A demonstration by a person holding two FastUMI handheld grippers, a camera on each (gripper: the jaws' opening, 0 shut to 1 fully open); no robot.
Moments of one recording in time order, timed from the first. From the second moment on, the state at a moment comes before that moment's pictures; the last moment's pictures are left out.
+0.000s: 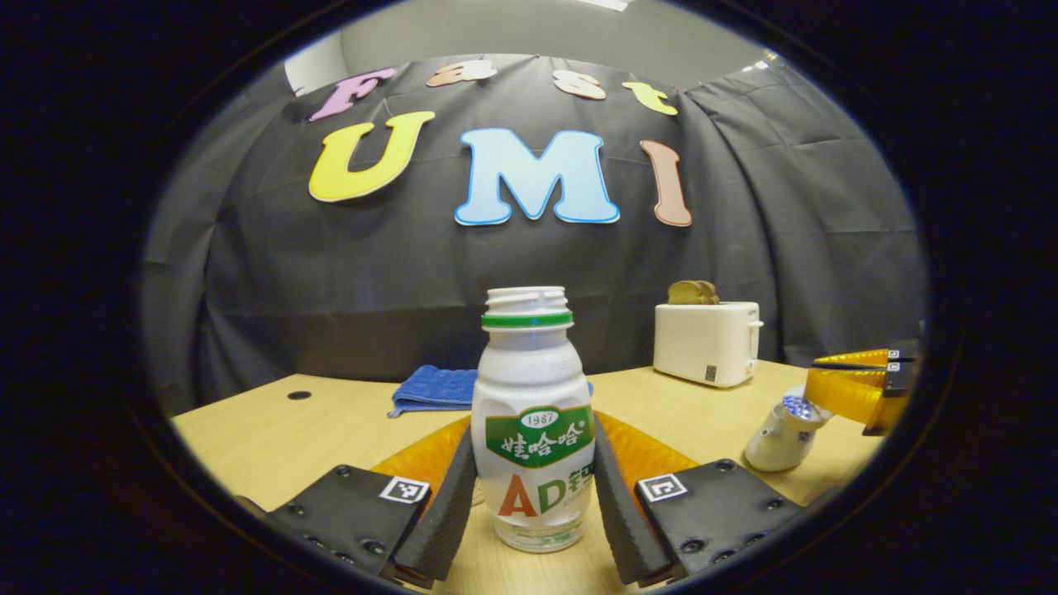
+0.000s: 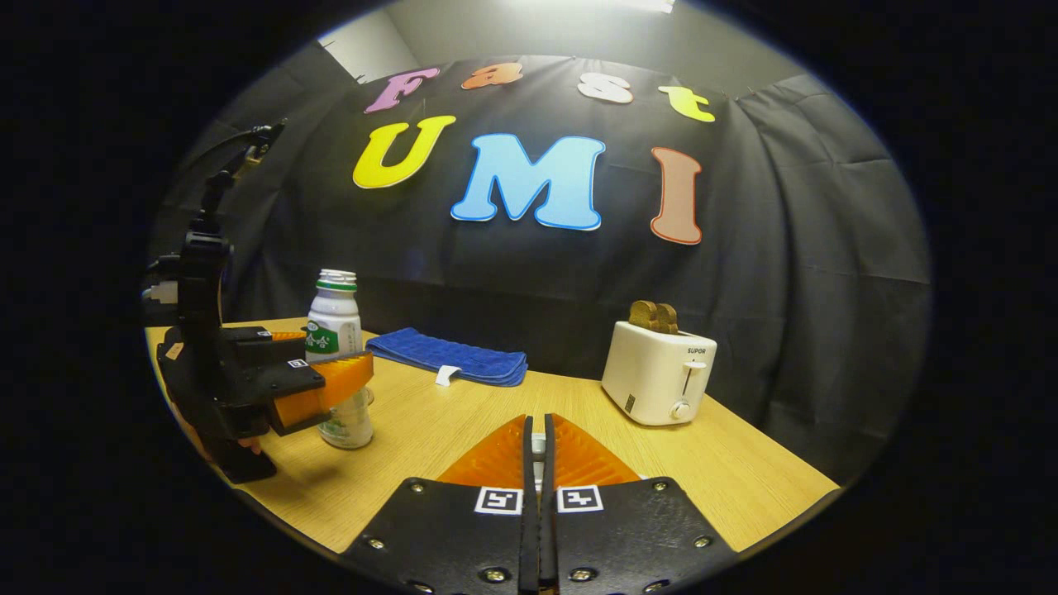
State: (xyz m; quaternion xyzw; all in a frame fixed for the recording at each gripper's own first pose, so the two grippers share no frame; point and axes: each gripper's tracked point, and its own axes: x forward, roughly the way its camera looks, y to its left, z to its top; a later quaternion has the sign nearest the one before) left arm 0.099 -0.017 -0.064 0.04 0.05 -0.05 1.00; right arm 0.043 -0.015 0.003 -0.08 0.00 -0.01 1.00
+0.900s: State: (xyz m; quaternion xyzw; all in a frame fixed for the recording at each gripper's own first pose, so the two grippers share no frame) left arm 0.090 -0.070 -0.063 0.26 0.07 -0.05 0.96; right arm -0.119 -0.017 -0.011 -0.01 -0.03 0.01 1.00
